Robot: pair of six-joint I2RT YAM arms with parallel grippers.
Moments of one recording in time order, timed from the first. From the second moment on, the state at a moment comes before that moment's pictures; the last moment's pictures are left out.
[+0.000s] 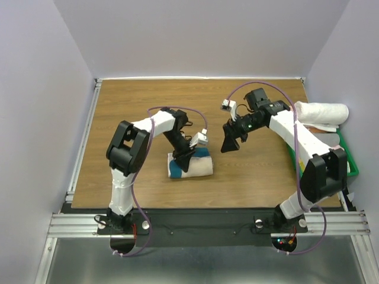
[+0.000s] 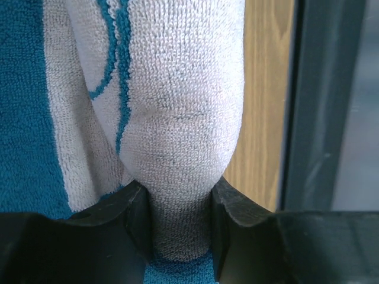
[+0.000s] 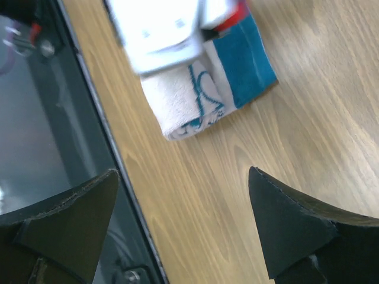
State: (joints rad) left arm -0.55 2.03 1.44 -1.14 0.78 0.97; right arm 0.33 1.60 1.39 -0.95 -0.84 -0.42
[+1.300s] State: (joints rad) left arm -0.46 2.13 1.61 -1.23 0.80 0.92; right arm 0.85 1.68 1.04 -0.30 -0.37 -0.63
